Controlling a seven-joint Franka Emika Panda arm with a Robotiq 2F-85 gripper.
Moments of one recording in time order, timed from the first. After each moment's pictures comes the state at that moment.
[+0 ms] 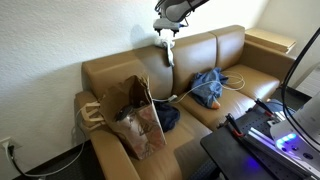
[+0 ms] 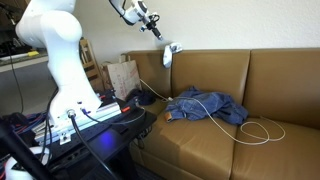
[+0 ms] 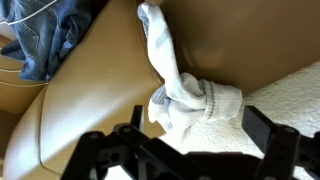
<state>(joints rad) 0.35 0.66 -0.06 -1.44 -0.51 2.32 1.22</state>
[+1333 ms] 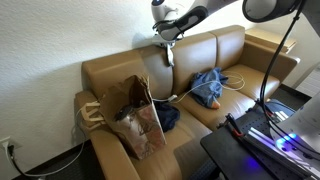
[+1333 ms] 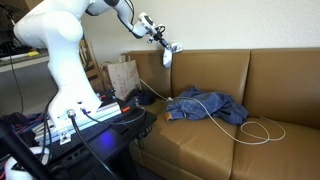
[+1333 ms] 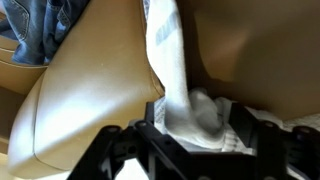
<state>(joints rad) 0.41 0.95 -0.20 -1.19 -0.53 2.32 1.22</state>
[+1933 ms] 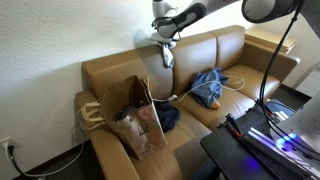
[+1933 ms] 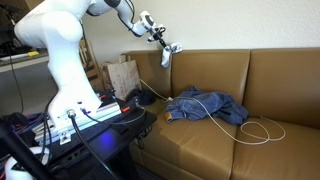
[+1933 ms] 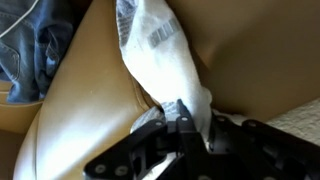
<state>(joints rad) 0.38 0.96 -0.17 -1.16 -0.40 2.33 1.27</state>
